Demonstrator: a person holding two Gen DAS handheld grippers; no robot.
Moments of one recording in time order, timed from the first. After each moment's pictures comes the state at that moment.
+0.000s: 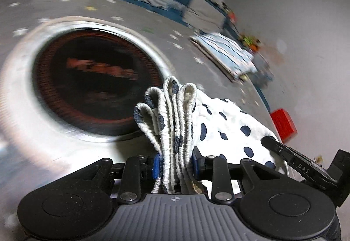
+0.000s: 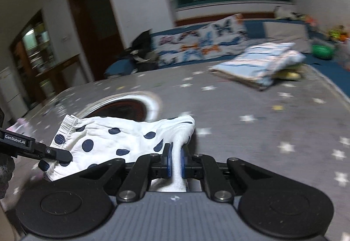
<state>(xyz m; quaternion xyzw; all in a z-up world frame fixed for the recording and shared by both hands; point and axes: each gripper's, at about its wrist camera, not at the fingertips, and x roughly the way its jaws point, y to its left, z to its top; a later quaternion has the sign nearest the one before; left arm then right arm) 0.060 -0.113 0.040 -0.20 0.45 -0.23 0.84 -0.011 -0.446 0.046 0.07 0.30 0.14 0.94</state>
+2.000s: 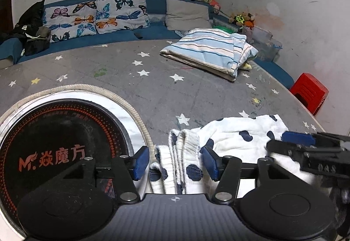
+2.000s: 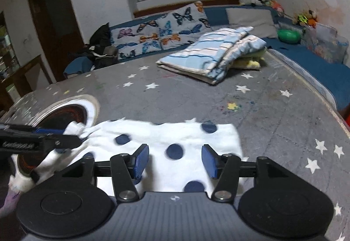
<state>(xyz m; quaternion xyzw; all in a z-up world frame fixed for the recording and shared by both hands) 0.126 -0.228 0.047 0.00 0.39 -0.22 0.89 0.047 -0.479 0.026 0.07 0.34 0.07 0.94</state>
